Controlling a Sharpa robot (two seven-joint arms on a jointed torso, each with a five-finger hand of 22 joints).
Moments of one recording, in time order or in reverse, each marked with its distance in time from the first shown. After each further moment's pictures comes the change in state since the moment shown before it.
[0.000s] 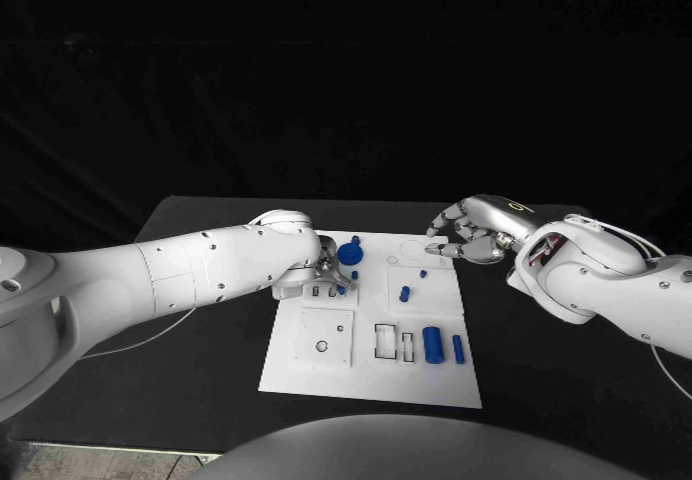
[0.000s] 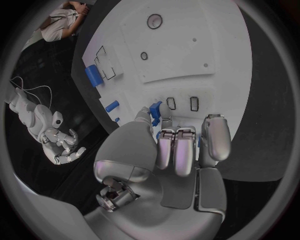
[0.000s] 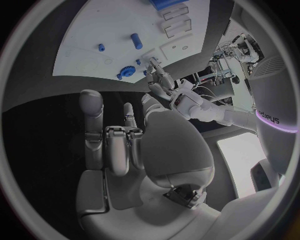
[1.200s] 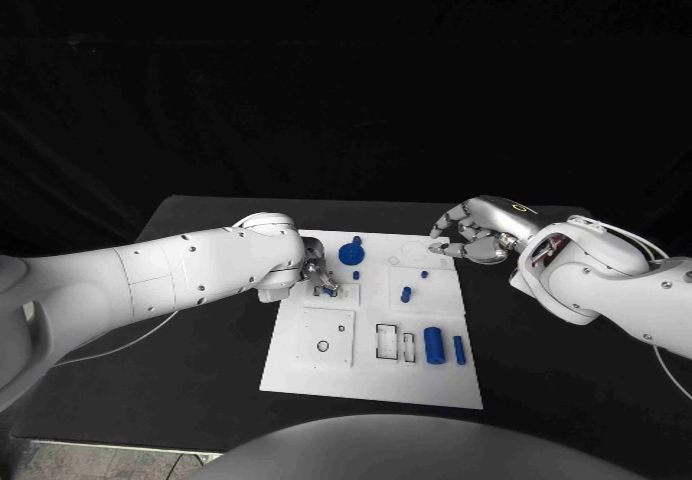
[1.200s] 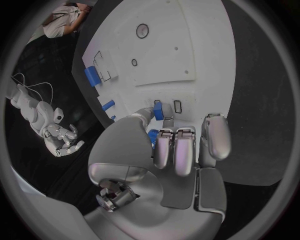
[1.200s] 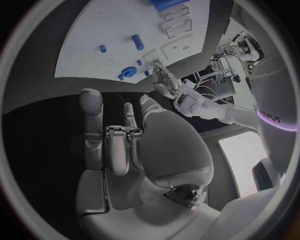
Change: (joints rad) left arm -0.005 -0.073 0.000 0.038 0.014 -0.017 0.019; left_hand 0.001 -0.165 0.430 -0.044 0.185 0.047 0.000 -0.123 0.107 0.002 -0.016 0.003 -0.002 -0.004 -0.004 0.000 0.000 0.000 -0.003 -0.004 -0.019 0.000; right arm -0.003 -0.001 0.000 -0.011 0.016 0.004 0.001; right_hand 0.016 0.016 0.008 -0.008 0.008 0.007 0.000 0.004 0.001 0.000 0.000 0.000 0.001 0.000 0.000 -0.009 0.000 0.000 -0.004 0.004 -0.019 -0.004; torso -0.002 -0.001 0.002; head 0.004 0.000
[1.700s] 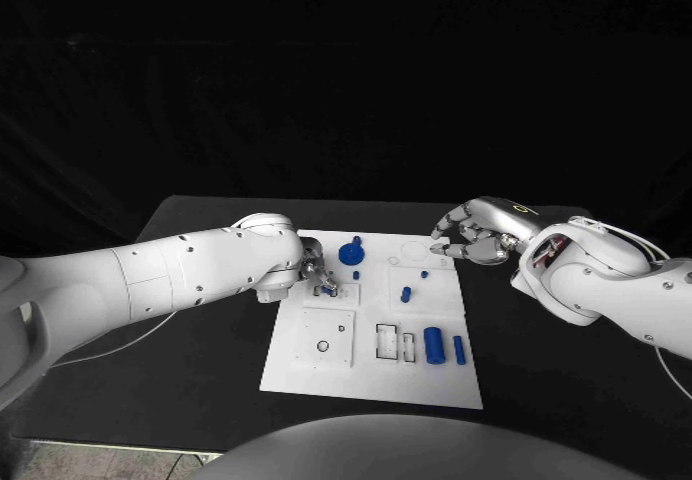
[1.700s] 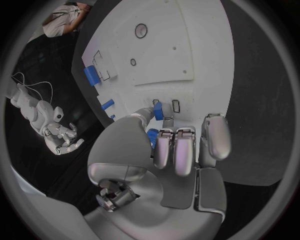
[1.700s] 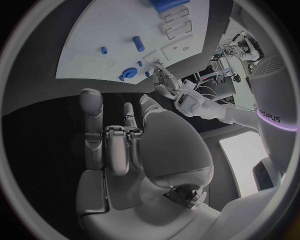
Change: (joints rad) left arm -0.002 -0.008 0.000 0.005 0.001 -0.010 0.001; left_hand -0.009 -0.008 0.020 0.005 -0.015 0.004 0.000 -0.011 0.007 0.000 0.000 0.000 0.000 0.000 0.000 0.000 0.000 0.000 0.000 0.000 0.000 0.000; right arm -0.001 -0.002 0.000 -0.001 0.002 0.004 -0.001; right_hand 0.000 0.000 0.000 0.000 0.000 0.000 0.000 0.000 0.000 0.000 0.000 0.000 0.000 0.000 0.000 0.000 0.000 0.000 0.000 0.000 0.000 -0.001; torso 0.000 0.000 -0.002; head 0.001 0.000
